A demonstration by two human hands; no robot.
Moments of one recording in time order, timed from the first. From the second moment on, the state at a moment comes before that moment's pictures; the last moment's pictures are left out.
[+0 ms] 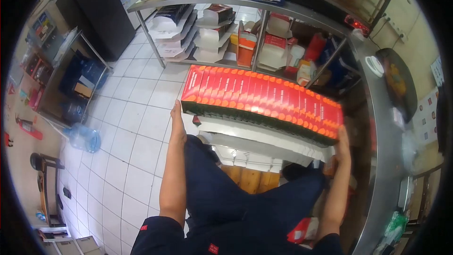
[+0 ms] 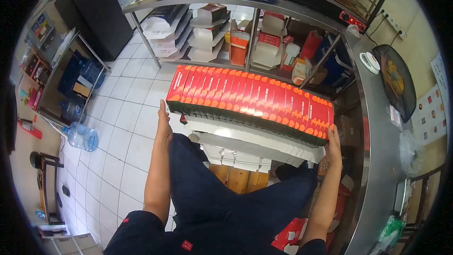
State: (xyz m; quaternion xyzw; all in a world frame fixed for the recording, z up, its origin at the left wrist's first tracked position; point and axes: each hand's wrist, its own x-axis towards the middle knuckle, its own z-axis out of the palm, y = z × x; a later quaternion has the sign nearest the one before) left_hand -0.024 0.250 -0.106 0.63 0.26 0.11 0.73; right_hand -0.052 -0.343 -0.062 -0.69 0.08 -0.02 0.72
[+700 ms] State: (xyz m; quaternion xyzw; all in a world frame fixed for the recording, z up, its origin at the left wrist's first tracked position) left_hand -0.018 0.338 -0.244 0.60 0.37 0.02 0.71; right_hand 0.005 -0.162 0.088 -0.88 -0.19 -0.18 0.40
